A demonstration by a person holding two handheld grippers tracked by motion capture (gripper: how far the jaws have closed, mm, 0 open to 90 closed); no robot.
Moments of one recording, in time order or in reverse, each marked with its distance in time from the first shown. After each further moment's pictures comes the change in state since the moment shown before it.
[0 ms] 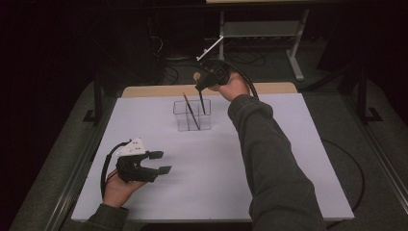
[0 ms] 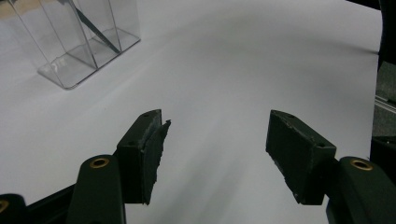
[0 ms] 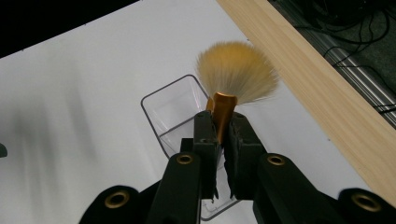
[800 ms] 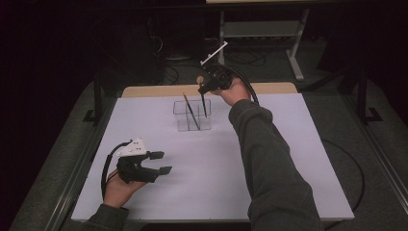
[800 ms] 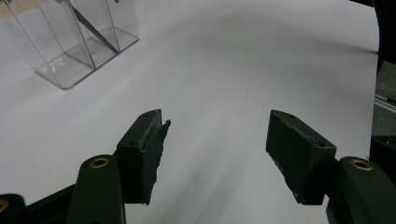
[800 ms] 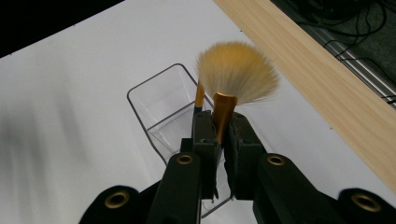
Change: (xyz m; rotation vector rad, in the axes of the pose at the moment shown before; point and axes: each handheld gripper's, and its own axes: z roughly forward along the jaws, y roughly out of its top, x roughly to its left) left arm -0.001 0.000 0.002 0.002 -0.004 -0.003; right arm -0.007 -0.017 0.010 -0.015 -0.010 0.045
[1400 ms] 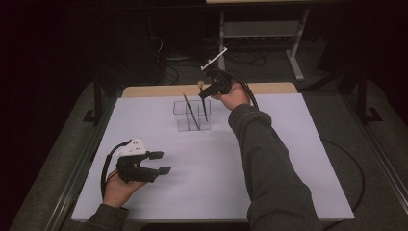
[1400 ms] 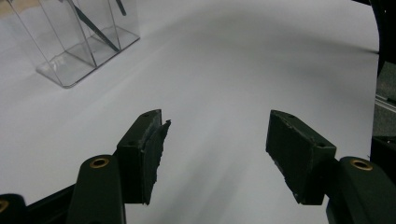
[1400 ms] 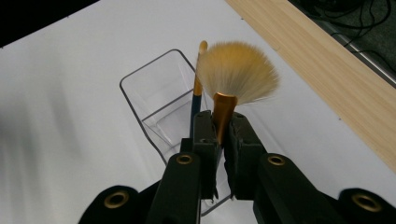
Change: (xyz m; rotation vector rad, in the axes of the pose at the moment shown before) left arm 0.001 -0.001 -0.001 -0.002 -0.001 -0.008; right arm -0.001 -0.012 0.012 0.014 0.005 0.020
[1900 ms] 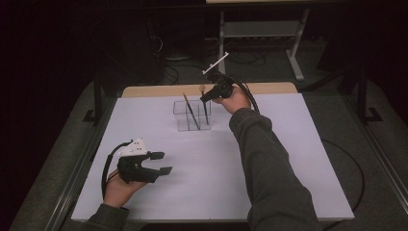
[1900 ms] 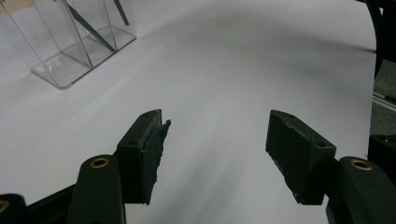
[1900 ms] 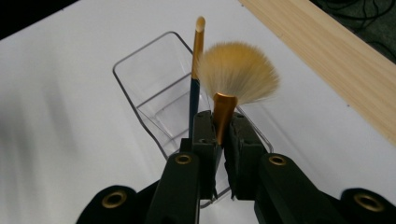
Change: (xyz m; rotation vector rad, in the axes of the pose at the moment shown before) left arm -0.001 0.001 0.002 0.007 -0.006 0.003; right arm -0.001 -0.012 0.008 0.011 -0.004 0.026
